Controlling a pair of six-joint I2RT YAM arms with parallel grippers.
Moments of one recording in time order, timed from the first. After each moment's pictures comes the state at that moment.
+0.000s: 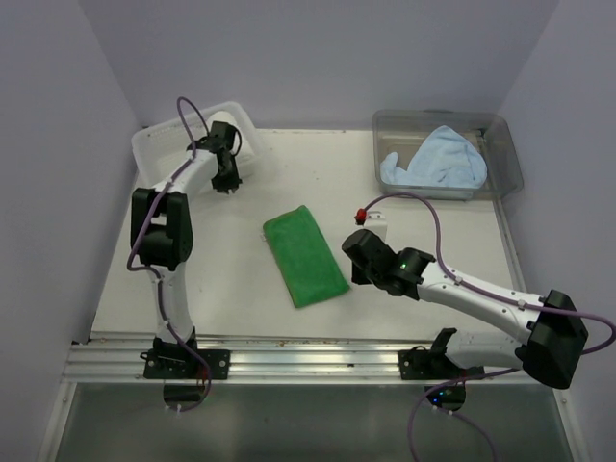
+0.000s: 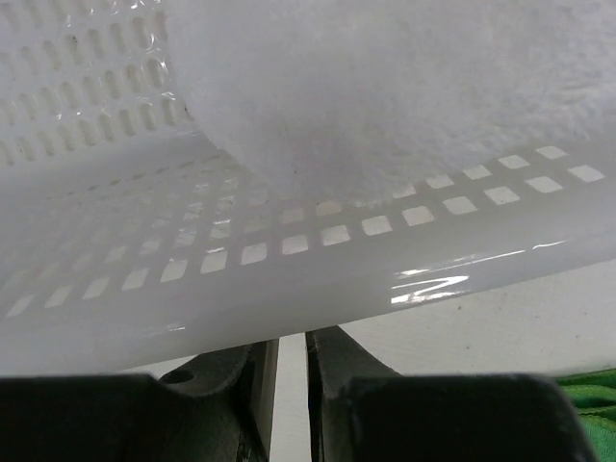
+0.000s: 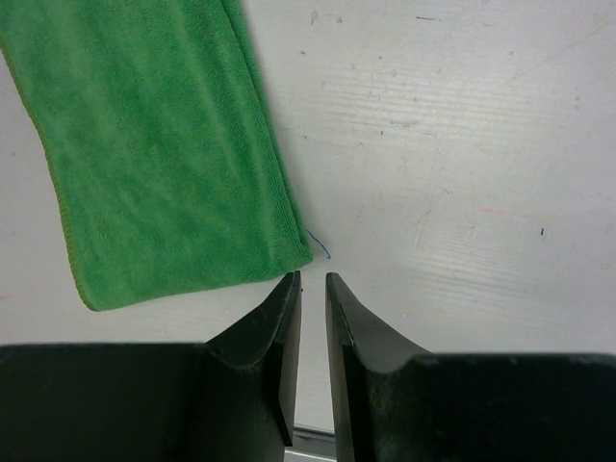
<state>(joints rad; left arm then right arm) -0.16 2.11 1.71 -0.70 -0.17 -0.38 0.93 1.20 0.84 -0.60 0.43 0.74</state>
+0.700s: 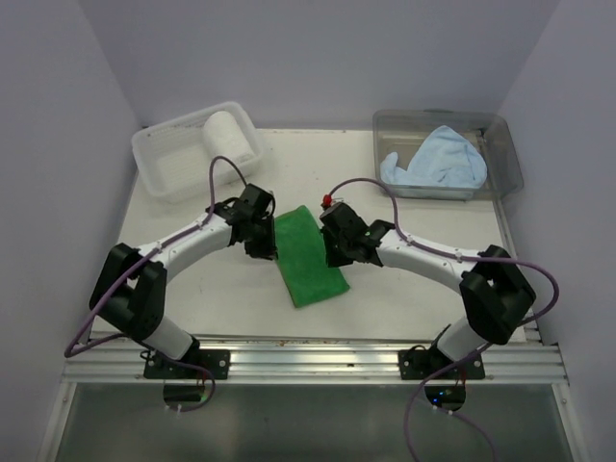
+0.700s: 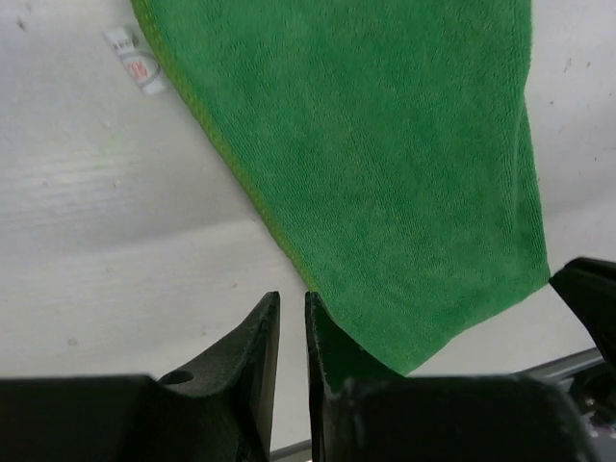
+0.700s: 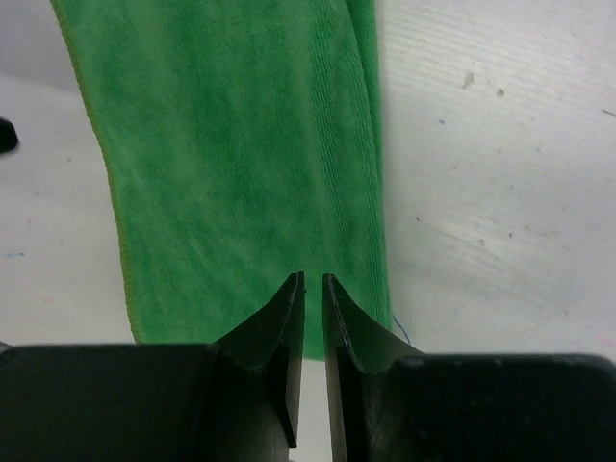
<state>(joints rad) -0.53 1.56 1.06 -0.62 0.08 -0.57 0.82 1.54 1.02 -0.48 0.15 0.56</state>
